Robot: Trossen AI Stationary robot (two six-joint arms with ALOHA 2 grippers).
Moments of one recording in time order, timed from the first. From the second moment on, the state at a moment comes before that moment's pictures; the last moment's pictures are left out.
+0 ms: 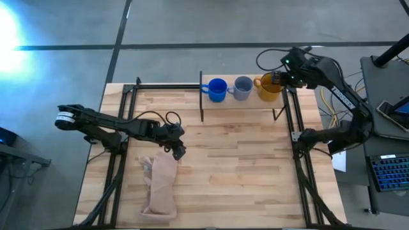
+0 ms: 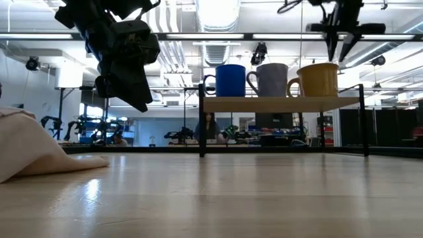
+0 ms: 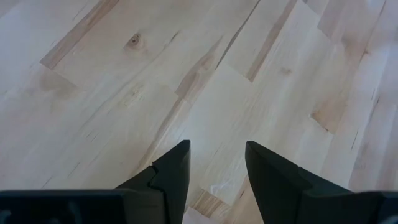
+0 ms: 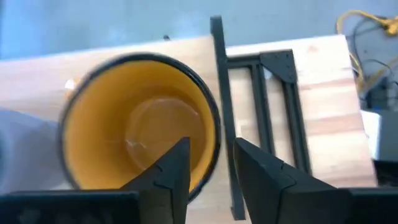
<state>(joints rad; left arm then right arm) -0.05 1.29 0.80 -0.40 -0.06 -0.67 -0.82 1.22 1.47 -1.39 0.31 0.77</state>
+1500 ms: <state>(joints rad) -0.05 1.29 0.80 -0.40 -0.06 -0.68 -0.89 1.85 2.07 -1.43 0.26 0.28</state>
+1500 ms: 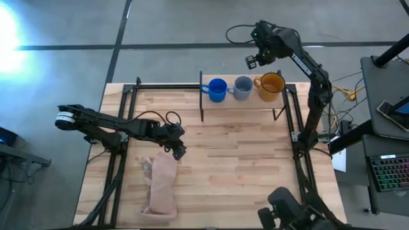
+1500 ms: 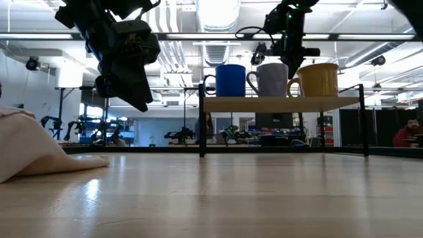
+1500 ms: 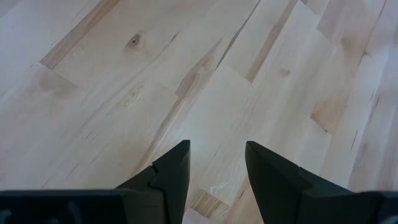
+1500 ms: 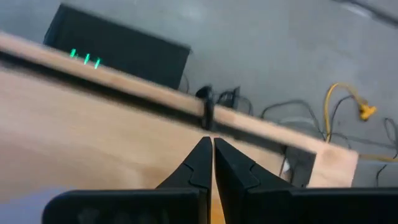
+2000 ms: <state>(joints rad) -0.05 1.29 0.80 -0.40 -0.06 -0.68 -0.89 1.95 2.12 -1.57 0.20 0.28</state>
